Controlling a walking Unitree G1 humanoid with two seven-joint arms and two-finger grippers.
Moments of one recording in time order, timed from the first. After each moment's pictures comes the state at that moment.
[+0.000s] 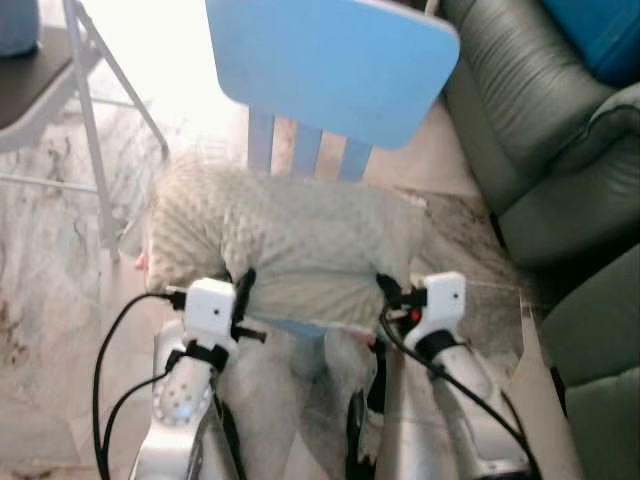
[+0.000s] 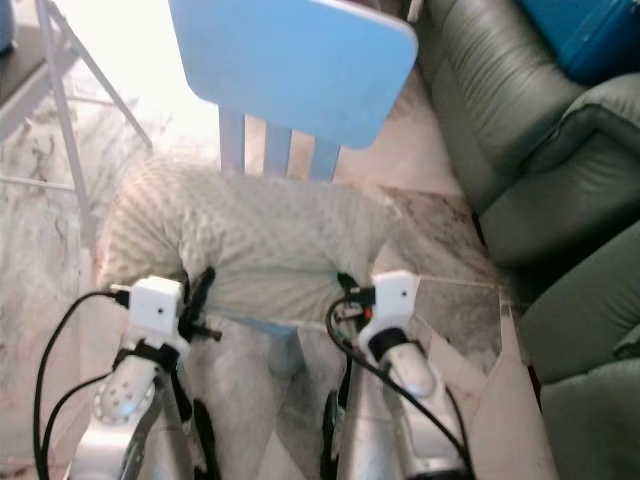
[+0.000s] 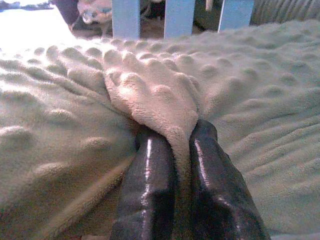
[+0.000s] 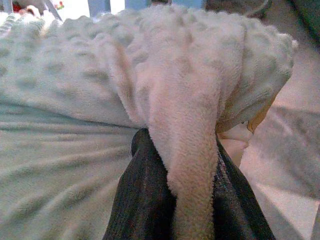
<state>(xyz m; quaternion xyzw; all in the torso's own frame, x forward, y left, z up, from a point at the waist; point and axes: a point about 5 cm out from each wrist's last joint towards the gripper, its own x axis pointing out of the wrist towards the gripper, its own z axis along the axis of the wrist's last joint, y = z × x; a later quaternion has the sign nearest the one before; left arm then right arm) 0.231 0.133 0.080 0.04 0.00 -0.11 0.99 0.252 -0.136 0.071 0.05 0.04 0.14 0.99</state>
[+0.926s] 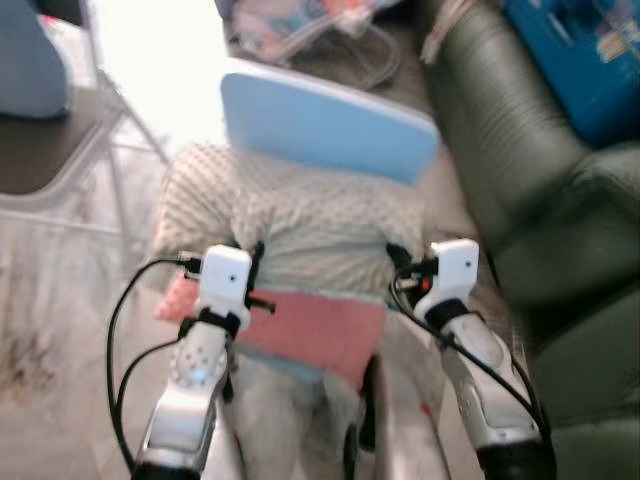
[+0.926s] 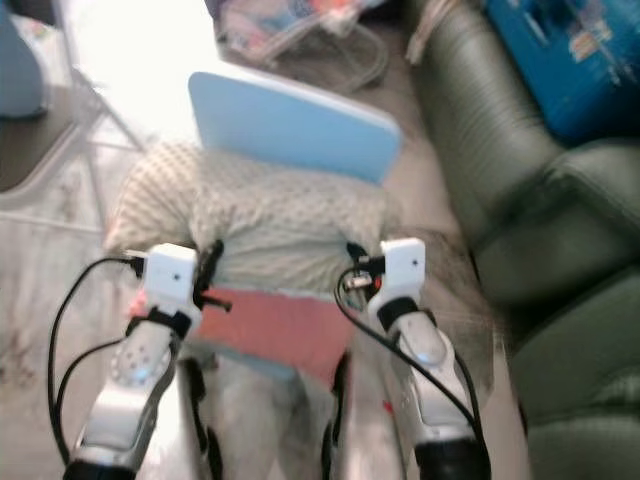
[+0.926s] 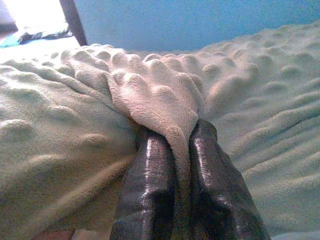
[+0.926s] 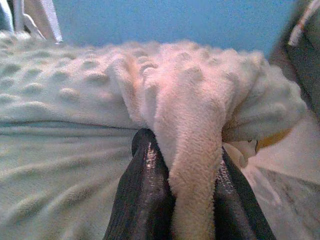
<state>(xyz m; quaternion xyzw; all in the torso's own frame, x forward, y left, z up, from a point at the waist) 0.260 0.123 0.099 0.07 0.00 -0.10 0.99 0.276 -0.143 0.096 0.03 0.01 0.13 0.99</state>
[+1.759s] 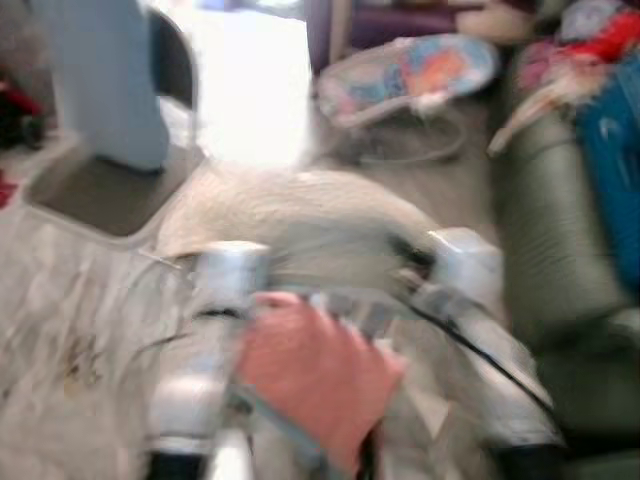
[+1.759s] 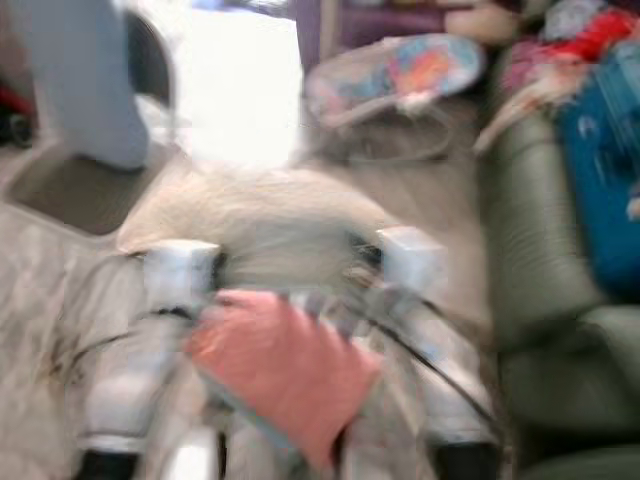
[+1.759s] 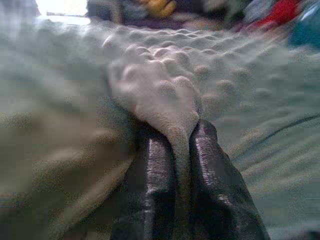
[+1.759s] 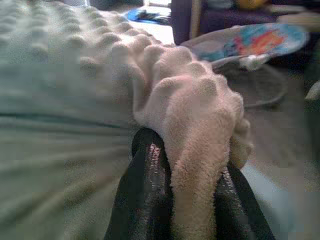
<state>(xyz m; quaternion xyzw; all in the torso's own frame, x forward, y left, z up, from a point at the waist) 0.262 0.092 0.103 -0.01 0.03 -0.18 0.98 0.273 -0.174 0.090 0.02 0.04 0.08 1.00</state>
